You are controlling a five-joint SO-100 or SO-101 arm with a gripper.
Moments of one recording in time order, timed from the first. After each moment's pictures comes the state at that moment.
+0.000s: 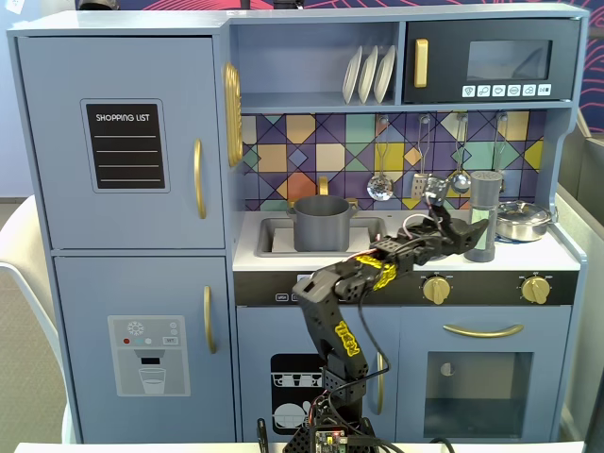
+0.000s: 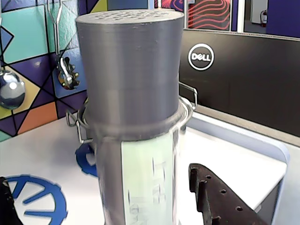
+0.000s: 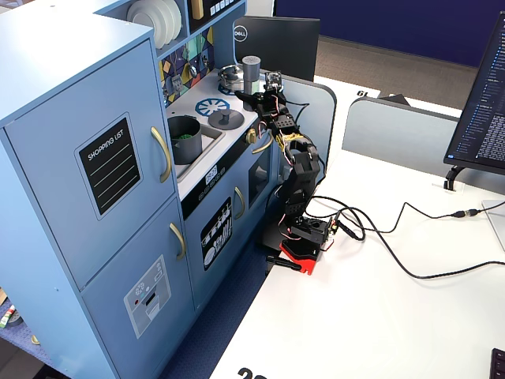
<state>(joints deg) 53.1 114.2 115.5 -3.6 -82.1</state>
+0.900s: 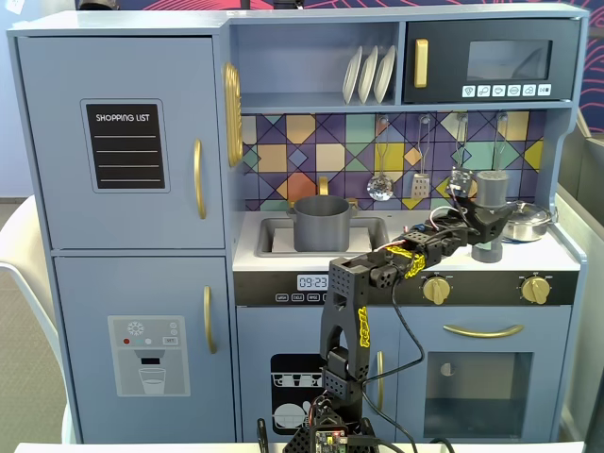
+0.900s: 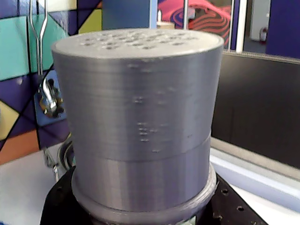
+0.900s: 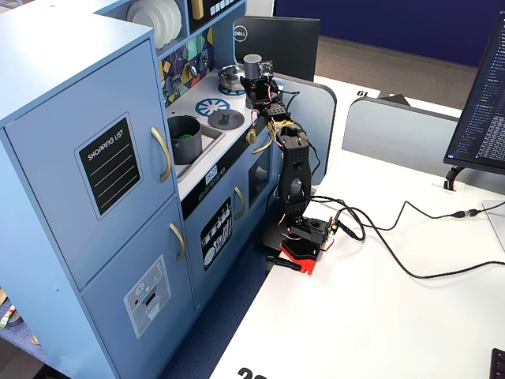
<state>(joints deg) 53.3 88.9 89.8 -6.2 -82.6</state>
